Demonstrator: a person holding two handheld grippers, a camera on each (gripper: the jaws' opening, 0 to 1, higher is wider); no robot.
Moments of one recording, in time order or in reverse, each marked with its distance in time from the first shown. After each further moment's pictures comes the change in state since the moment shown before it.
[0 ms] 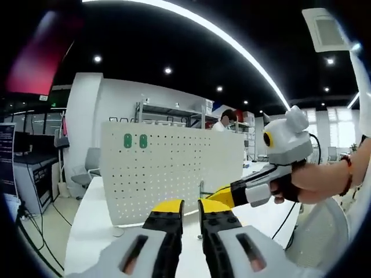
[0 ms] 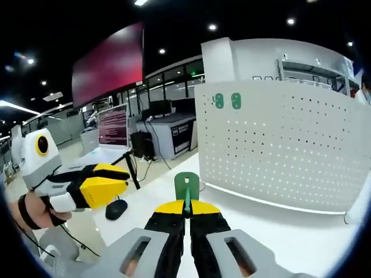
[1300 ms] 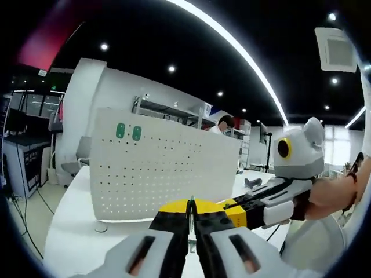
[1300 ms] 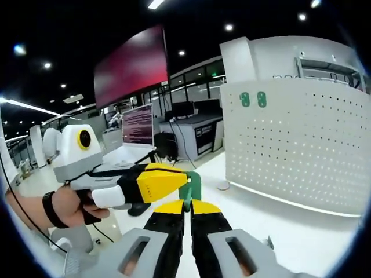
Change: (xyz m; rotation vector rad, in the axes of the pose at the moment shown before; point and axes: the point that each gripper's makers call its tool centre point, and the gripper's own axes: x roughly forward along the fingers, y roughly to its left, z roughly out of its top) left arm 0.028 -0.006 -0.010 -0.054 0.011 -0.042; right arm -0.011 0.044 -0.012 -0.014 -0.008 0.179
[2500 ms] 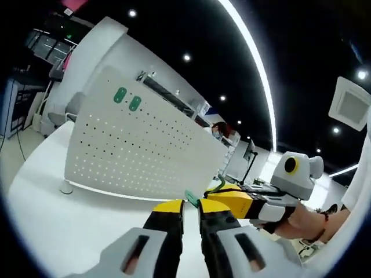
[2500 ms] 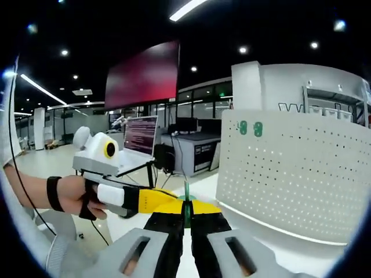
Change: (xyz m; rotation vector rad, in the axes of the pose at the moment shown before) left arm 0.008 -0.011 -0.015 -0.426 0.040 -0.125; right arm -0.023 -0.006 0.024 -0.154 -0.131 0.021
